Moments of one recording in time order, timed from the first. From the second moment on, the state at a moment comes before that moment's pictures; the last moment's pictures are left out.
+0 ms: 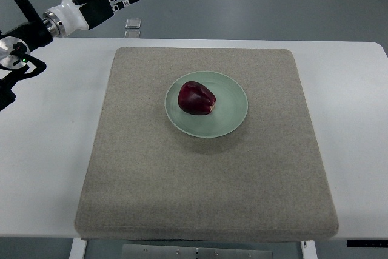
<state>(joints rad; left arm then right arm) -1.05 0.45 -0.47 -0.55 -0.32 -0.61 0.07 -0.01 0.00 -0.02 0.12 0.01 0.08 -0.04</state>
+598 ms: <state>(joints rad) -0.98 0.44 -0.61 -0.55 -0.37 -0.61 0.15 -0.01 0.00 -0.02 0.12 0.02 0.09 -0.04</state>
